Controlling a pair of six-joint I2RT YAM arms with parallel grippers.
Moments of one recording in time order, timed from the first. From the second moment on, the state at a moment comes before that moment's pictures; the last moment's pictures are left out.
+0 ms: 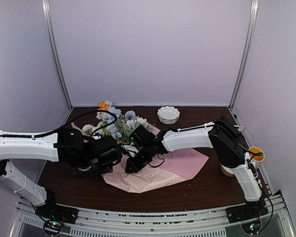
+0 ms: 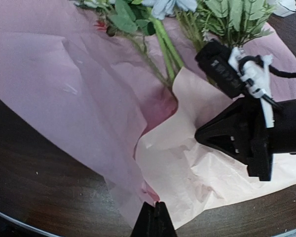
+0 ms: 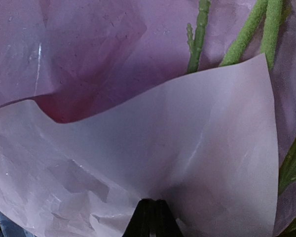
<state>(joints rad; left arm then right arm) -1.22 1.36 1.05 -1.02 -0.51 -1.31 0.99 2.31 1.71 -0.39 -0.44 0.21</state>
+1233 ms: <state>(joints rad) -1.00 1.72 1.15 -0.38 -0.15 -0.48 0.68 1.94 1.21 0.26 -0.67 0.73</state>
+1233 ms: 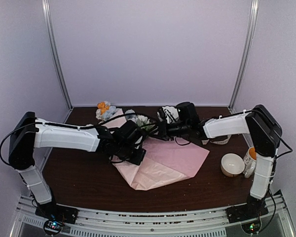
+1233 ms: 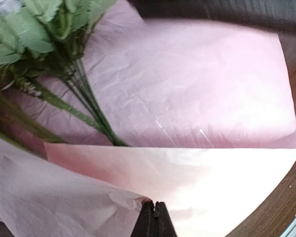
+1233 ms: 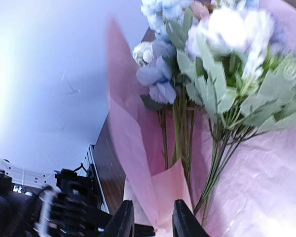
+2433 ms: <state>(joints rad) -1.00 1.95 1.37 -0.54 0.06 -0.16 0.66 2.18 1.62 -0.22 -0.74 0.46</state>
